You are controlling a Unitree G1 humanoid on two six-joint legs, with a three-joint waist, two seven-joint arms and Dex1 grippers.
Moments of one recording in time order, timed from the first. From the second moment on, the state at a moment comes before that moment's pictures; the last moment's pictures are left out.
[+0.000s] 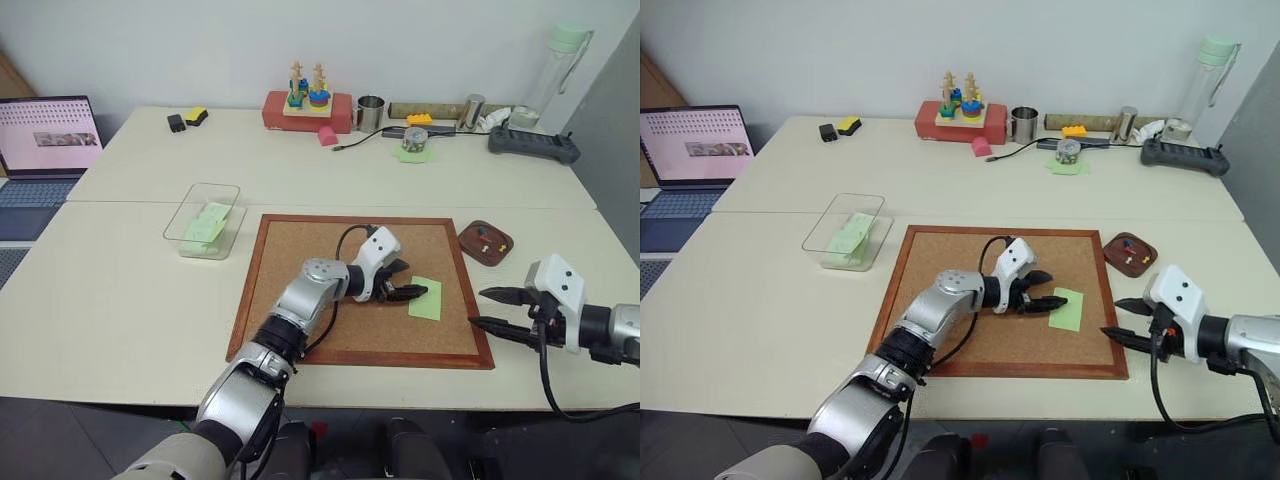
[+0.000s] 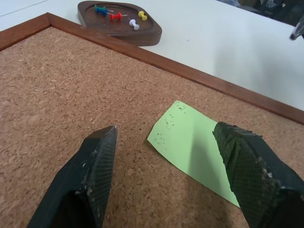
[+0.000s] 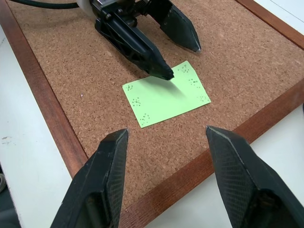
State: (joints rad) left arm -0.76 0.02 -0.31 0.58 -0.11 0.30 -0.87; right arm 0.08 -0.97 -0.28 -0.48 0.49 0.64 0.95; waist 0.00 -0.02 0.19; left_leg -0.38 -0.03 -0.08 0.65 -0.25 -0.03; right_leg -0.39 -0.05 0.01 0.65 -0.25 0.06
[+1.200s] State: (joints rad) left arm -0.80 -0.03 -0.32 0.75 0.00 0.10 -0.95; right arm 0.10 -0.97 -0.33 -0.55 0.51 0.68 0.91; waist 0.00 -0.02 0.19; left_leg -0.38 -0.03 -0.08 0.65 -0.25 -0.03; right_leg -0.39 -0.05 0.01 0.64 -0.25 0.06
